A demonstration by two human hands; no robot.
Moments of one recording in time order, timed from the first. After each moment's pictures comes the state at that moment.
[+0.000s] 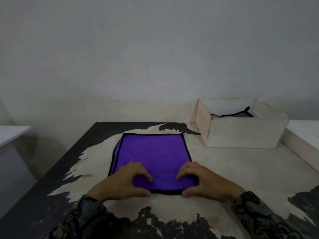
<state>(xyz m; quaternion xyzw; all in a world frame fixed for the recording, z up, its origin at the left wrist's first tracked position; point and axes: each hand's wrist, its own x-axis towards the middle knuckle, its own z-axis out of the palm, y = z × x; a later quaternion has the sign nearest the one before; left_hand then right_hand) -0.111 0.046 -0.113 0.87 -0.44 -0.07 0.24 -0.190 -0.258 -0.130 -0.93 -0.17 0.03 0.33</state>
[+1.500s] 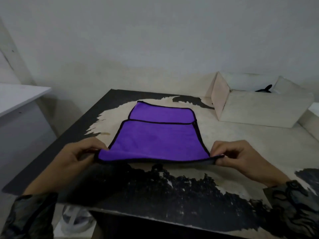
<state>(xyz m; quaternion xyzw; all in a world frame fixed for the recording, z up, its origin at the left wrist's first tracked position) -0.204 0.182 -0.094 0.83 -0.33 0.05 0.45 -0.261 -0.264 -0.103 -0.79 -0.23 -0.01 0.58</state>
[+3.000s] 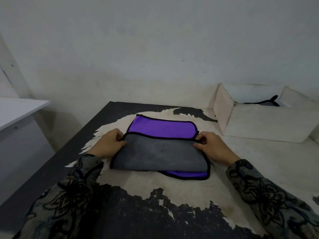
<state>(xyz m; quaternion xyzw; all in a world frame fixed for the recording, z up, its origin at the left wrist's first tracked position) -0.047 0.109 -0.122 0.94 -0.06 -0.01 0.34 -0.112 -0.253 -0.139 -0.94 0.04 -0.08 0.34</state>
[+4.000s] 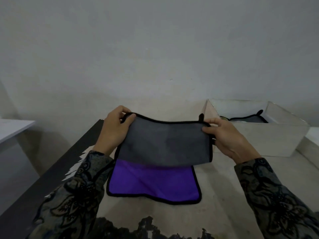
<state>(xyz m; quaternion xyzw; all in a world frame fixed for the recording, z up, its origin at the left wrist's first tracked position) -0.033 0.029 -0.024 0.82 -0.16 0.22 0.50 -0.118 -0.271 -0.028 -0.67 0.10 -0.12 0.73</state>
